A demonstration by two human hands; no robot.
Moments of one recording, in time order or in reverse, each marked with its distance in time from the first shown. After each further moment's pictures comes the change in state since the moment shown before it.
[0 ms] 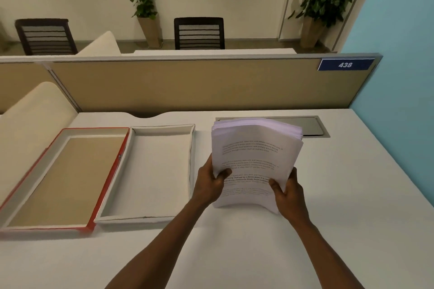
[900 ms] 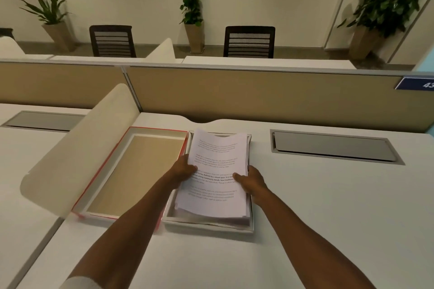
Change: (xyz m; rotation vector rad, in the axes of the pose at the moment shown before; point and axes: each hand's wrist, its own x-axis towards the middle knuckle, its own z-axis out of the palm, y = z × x) left_hand 0.038 -0.042 -0.261 0.090 -0.055 -0.522; right_hand 0.040 -0.106 0.259 0.056 -0.455 0.442
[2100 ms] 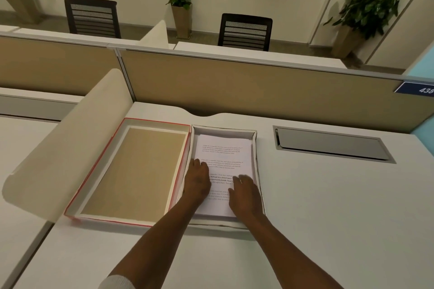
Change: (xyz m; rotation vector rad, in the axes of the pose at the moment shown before) left_hand 0.043 -0.071 0.036 0.778 0.266 0.216; right_hand -0.015 0.033 0.080 -1.018 0.241 -0.274
